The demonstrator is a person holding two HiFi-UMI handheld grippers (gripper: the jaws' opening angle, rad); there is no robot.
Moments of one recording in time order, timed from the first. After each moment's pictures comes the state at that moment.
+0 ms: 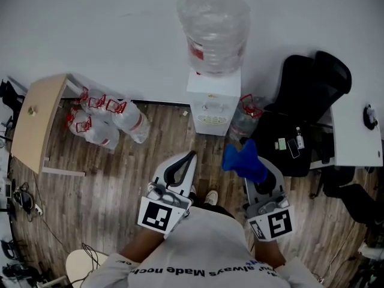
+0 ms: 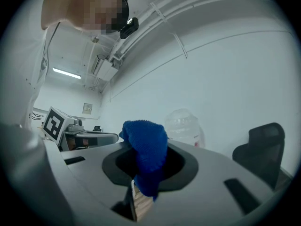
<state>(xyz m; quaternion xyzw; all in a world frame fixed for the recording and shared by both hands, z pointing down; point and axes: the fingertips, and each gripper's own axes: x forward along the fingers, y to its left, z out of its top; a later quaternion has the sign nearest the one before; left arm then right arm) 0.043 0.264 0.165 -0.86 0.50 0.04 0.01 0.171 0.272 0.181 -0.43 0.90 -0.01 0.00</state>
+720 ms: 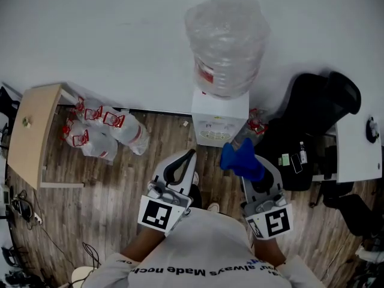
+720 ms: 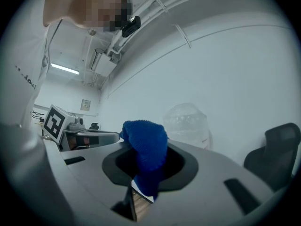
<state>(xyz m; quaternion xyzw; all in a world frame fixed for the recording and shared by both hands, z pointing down) -0.010 0.135 0.170 -0.86 0.50 0.04 0.01 0.112 0.146 0.187 -0.43 0.90 0.00 -0.01</state>
